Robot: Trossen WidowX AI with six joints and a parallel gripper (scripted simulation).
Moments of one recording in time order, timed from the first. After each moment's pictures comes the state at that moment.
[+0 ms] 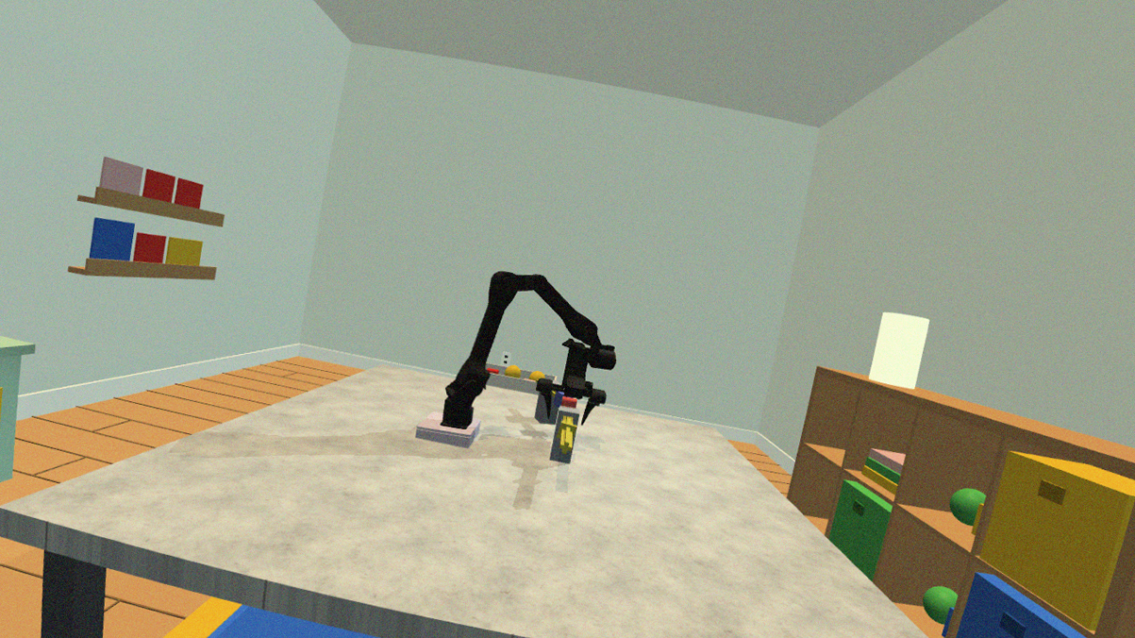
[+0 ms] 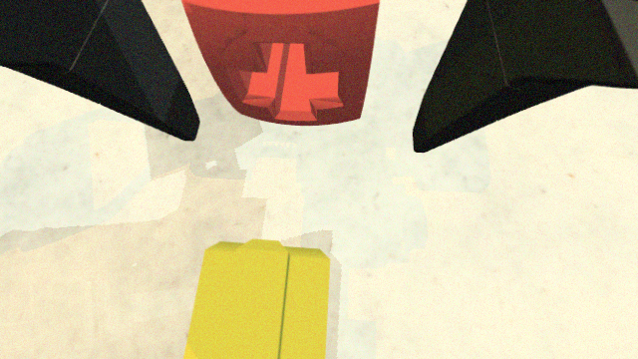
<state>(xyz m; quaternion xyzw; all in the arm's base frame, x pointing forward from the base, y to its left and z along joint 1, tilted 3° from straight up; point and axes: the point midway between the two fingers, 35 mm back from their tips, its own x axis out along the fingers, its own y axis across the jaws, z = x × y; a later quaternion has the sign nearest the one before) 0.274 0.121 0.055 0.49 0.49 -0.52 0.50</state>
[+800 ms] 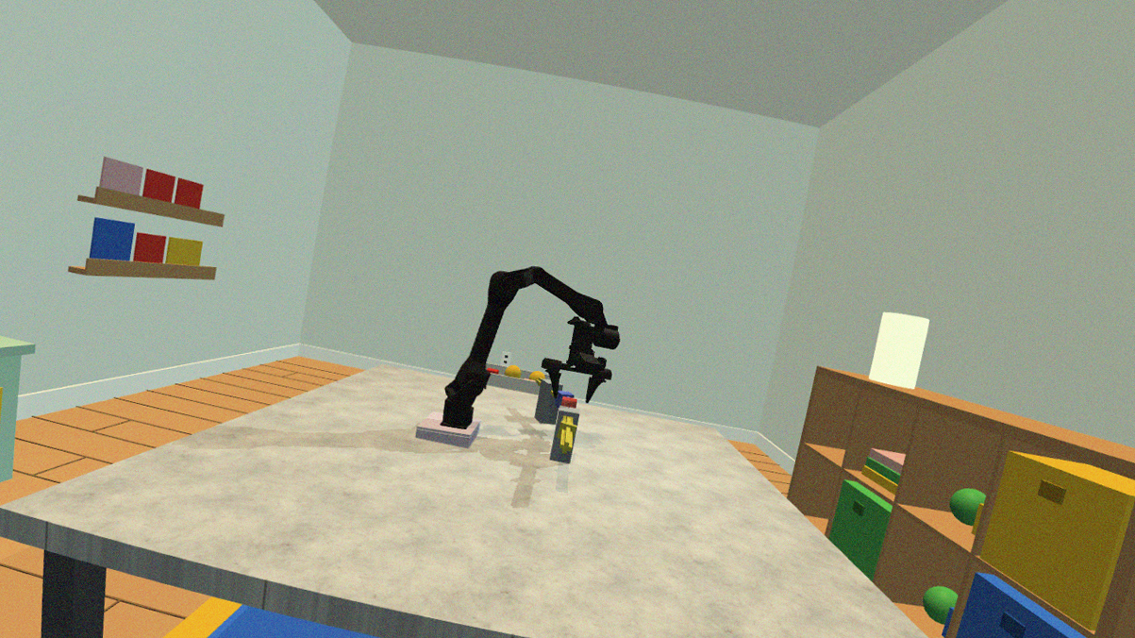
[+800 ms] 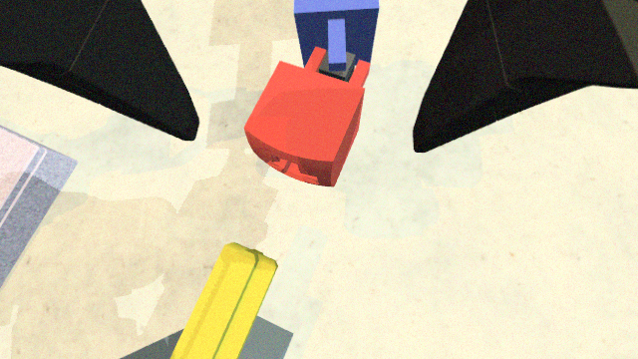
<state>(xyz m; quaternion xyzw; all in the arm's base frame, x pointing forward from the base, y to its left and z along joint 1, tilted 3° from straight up) 0.280 0.128 0.114 0.37 0.55 -0.45 0.60</state>
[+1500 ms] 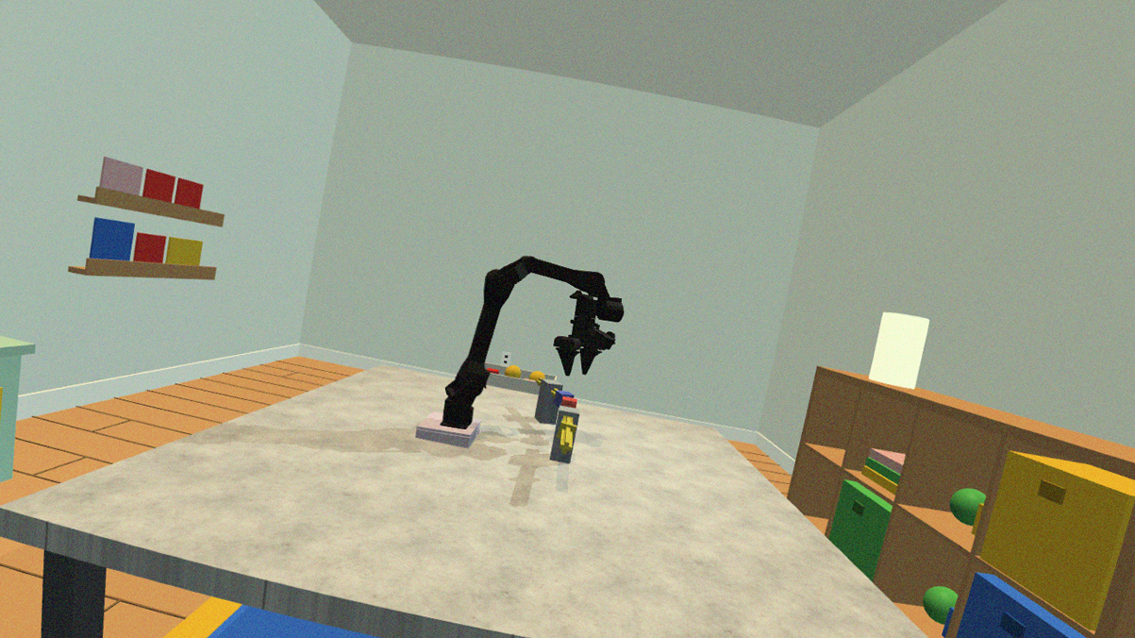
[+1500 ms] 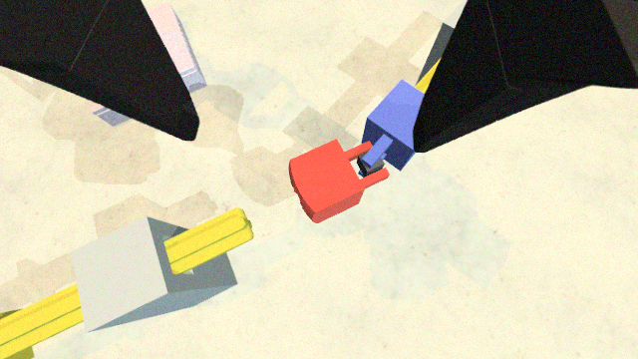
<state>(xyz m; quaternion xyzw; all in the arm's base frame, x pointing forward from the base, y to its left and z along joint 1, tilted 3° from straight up) 0.280 0.126 0.185 0.17 0.67 -0.20 0.70</state>
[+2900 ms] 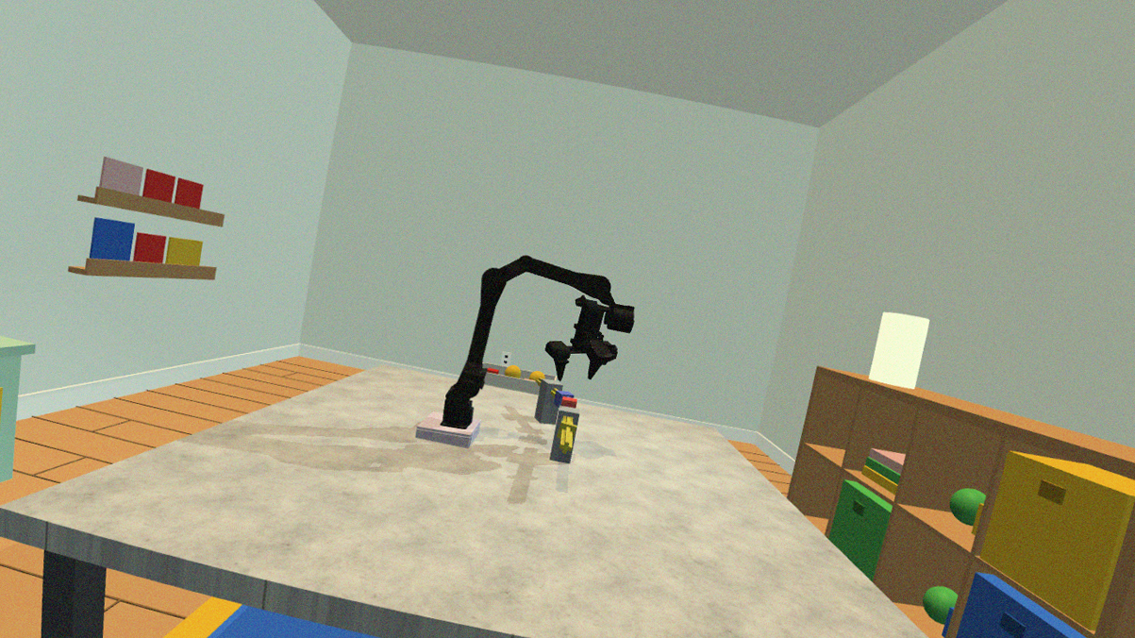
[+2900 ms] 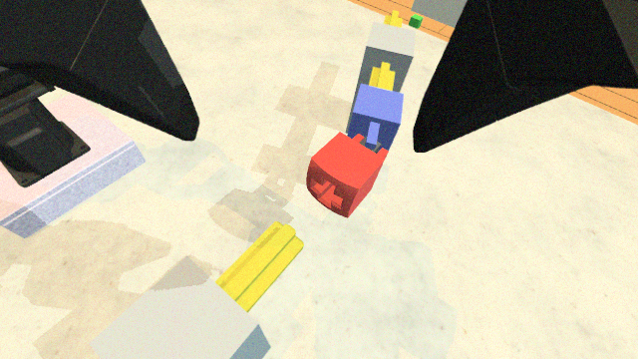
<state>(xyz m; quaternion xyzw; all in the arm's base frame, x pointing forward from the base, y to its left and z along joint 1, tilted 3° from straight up) 0.280 0.069 0.180 0.40 0.68 -0.26 0.55</state>
